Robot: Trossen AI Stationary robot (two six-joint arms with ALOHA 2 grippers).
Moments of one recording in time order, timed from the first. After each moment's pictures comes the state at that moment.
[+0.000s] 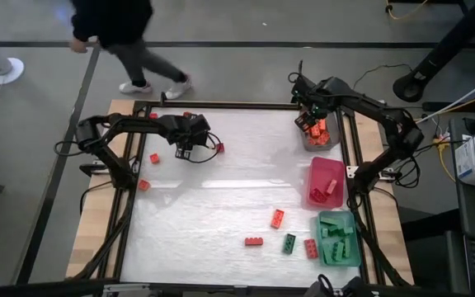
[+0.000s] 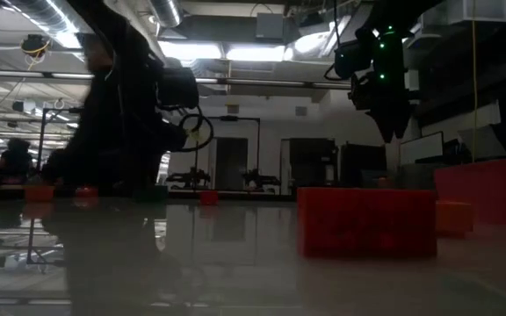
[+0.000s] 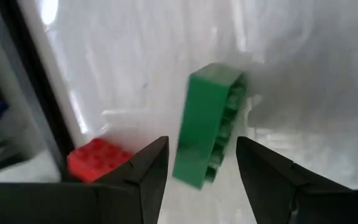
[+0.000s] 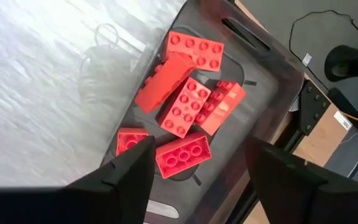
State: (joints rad) left arm 0.48 1.60 0.86 -0.57 -0.41 0.72; right arm -0.73 1.58 1.36 -1.24 0.29 0.17
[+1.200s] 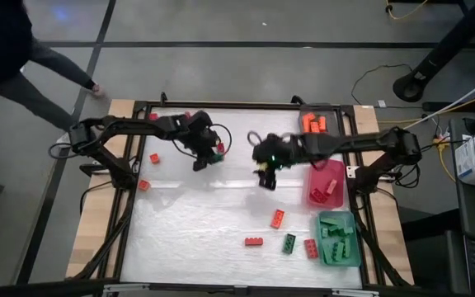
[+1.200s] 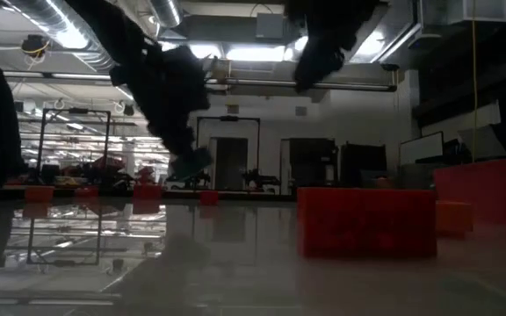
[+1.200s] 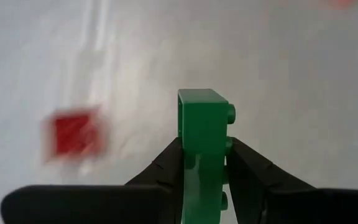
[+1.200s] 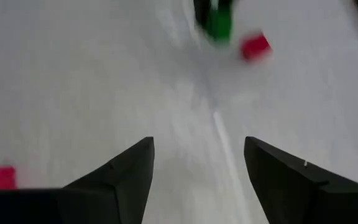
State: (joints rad) left arm 0.43 1.53 0.86 -0.35 0.41 0.24; right arm 0.02 1.58 1.36 -0.70 0.11 0.15
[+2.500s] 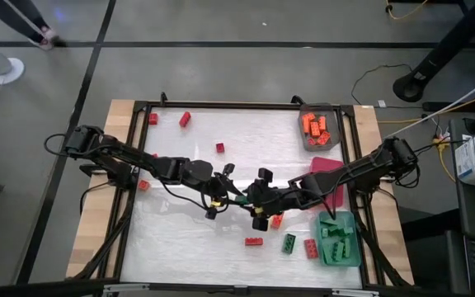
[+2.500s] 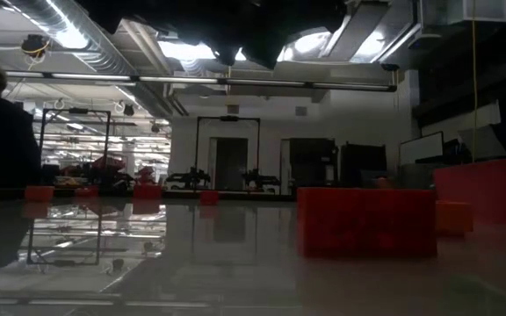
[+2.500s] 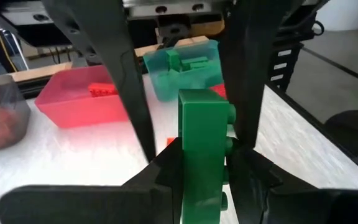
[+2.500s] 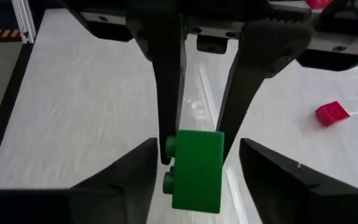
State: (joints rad) left arm -0.17 1.53 0.86 0.32 0.09 0.12; right arm 0.37 1.67 1.36 -0.42 0.37 0.31
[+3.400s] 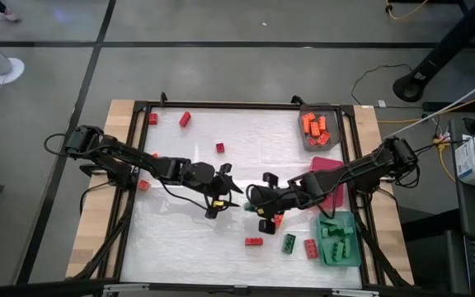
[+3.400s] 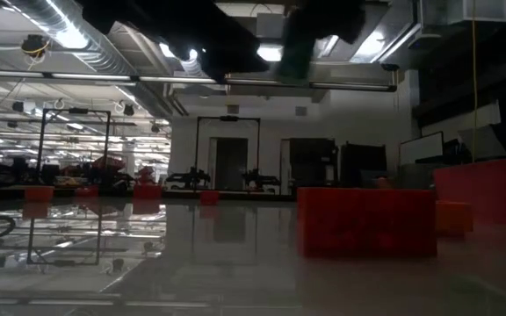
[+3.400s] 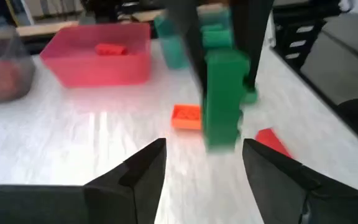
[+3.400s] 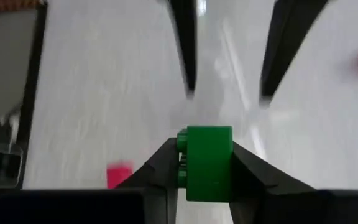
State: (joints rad) left arm -0.17 1.53 0.86 0.20 0.03 0.05; right arm 0.37 1.67 1.39 -0.62 0.19 0.43
